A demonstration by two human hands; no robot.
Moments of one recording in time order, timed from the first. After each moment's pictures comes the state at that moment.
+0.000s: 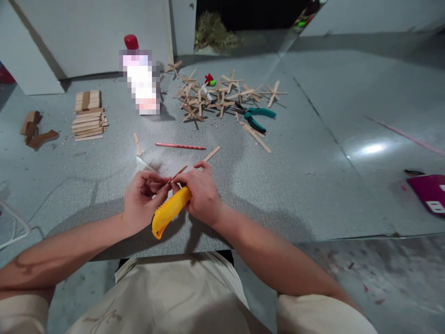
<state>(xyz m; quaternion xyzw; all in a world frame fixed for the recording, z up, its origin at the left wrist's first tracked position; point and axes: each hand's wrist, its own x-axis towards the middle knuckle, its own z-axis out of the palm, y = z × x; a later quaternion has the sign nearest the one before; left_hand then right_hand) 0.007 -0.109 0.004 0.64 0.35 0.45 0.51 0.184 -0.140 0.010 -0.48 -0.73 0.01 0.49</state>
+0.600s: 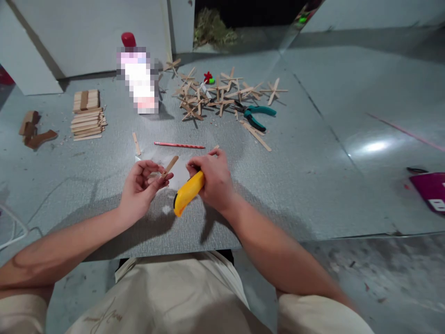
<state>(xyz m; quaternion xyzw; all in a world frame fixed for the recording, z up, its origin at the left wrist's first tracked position) 0.003 -0.088 0.008 0.60 0.30 0.43 0.60 0.220 -0.123 0.004 -0.51 -0.71 -0.04 0.48</state>
